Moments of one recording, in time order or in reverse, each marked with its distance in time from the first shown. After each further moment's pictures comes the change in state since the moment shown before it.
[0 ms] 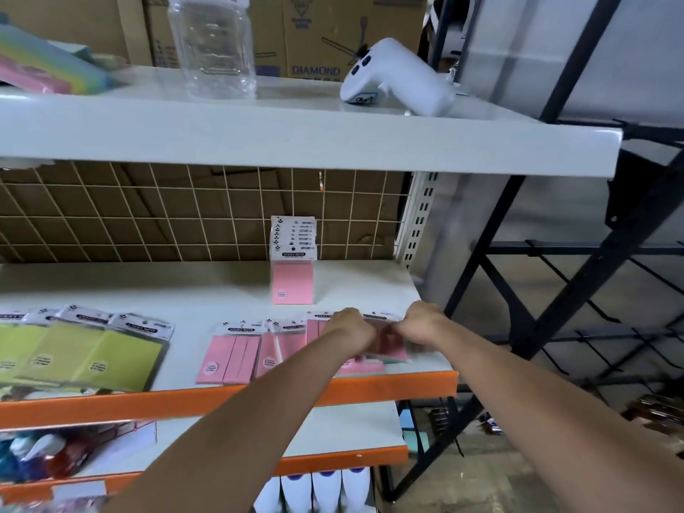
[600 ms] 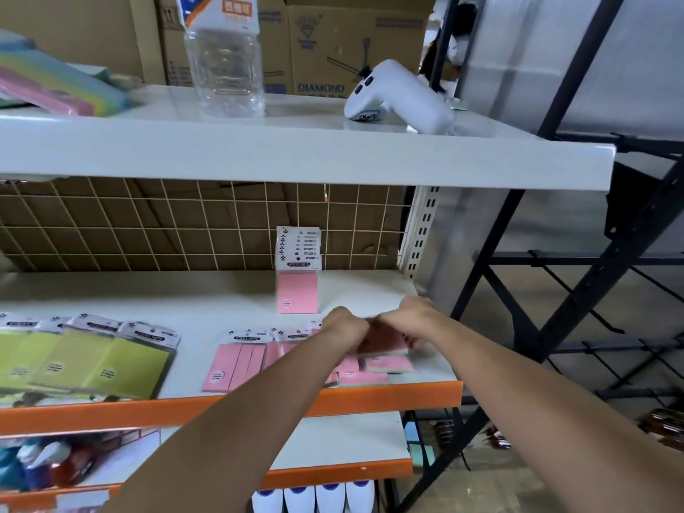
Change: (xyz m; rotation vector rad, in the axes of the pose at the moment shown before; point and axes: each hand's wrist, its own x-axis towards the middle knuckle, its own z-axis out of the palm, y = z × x) left_hand 0.003 -0.003 -0.015 -0.337 0.037 -0.063; right_hand -0.012 -0.033 -0.014 0.119 0.034 -0.009
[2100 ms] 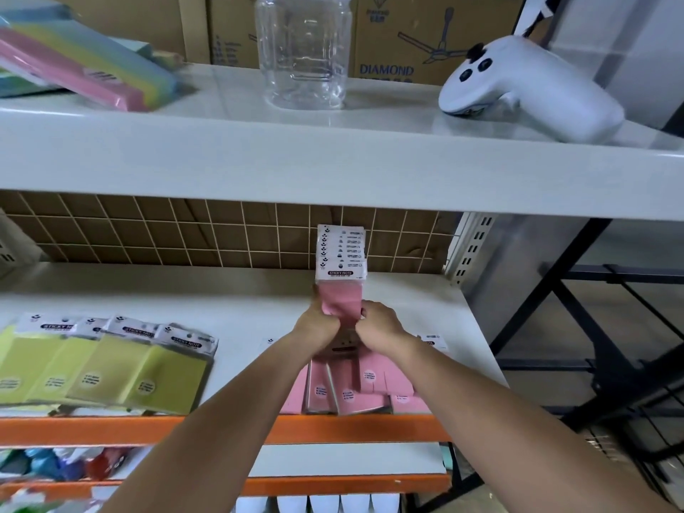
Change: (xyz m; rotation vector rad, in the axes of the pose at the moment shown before) left_hand 0.072 -0.063 -0.088 -0.062 0.059 0.050; right_hand 0.040 -0.092 0.094 0.173 -0.041 -0.269
